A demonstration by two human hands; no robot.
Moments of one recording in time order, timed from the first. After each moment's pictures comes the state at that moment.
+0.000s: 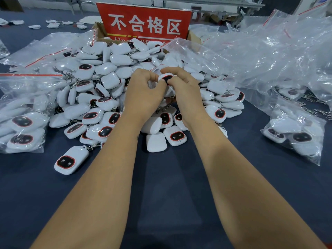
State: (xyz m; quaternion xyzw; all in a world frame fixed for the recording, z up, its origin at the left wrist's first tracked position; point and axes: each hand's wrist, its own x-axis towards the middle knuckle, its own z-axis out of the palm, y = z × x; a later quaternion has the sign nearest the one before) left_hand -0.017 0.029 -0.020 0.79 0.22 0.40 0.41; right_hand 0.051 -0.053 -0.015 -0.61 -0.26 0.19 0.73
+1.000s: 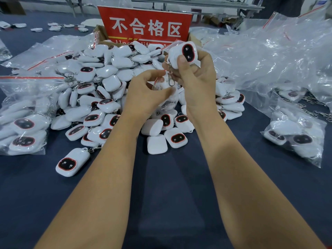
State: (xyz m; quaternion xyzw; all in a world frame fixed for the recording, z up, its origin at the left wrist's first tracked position) left_hand -0.020 0.032 -0.018 0.75 0.21 0.36 0.51; right_hand 0.050 -0.059 0.006 -0.50 -0.28 0.09 0.81
